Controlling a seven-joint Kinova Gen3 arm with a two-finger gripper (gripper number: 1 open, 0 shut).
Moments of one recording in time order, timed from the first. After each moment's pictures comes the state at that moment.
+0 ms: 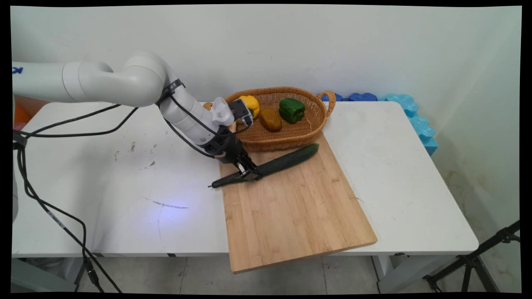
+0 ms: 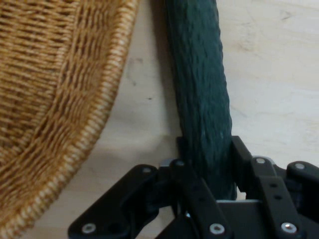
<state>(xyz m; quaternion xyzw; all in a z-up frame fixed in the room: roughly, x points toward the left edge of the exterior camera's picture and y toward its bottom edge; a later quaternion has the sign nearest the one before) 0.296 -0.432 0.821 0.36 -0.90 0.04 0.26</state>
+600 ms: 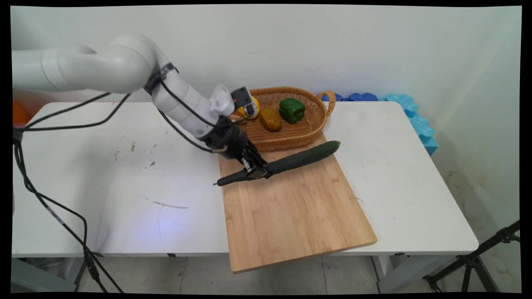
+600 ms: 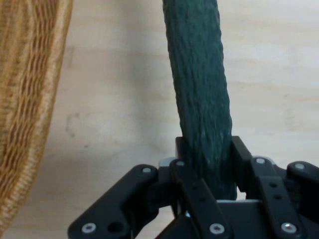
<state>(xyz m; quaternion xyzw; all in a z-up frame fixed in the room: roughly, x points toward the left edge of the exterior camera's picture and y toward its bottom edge) 0.277 -0.407 0.874 0.31 -0.90 0.03 0.30</state>
